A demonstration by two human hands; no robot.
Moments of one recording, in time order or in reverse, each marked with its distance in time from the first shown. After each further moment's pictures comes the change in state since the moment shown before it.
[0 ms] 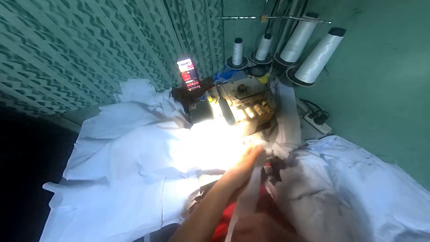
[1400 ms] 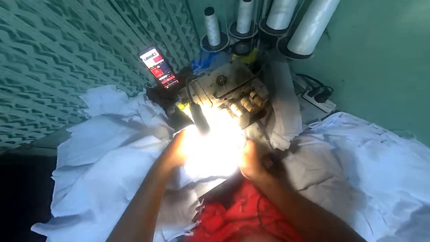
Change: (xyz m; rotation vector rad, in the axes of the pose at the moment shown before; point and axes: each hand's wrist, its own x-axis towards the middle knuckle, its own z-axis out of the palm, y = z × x) left_hand 0.018 0.083 -0.141 1.148 0.127 -0.075; right_hand 0.107 0.143 -0.031 0.747 1.096 0.722
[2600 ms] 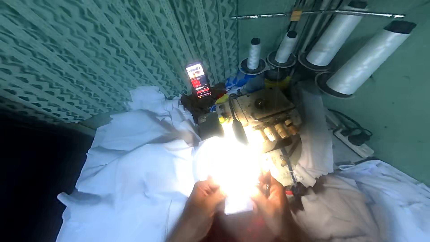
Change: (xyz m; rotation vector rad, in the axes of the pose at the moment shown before) left_hand -0.090 0.007 0.065 -1.279 0.136 -0.041; right_hand -0.052 -0.025 -0.008 -0.061 -0.366 -0.296
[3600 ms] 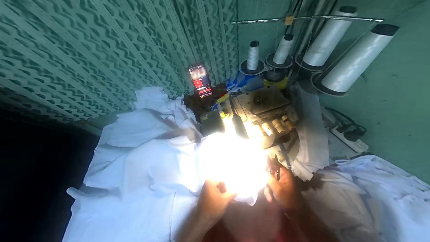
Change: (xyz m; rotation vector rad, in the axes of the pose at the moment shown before) left_hand 0.003 -0.033 0.005 0.475 0.107 0.102; right_hand 0.006 -0.004 -0.036 -0.156 0.054 0.165
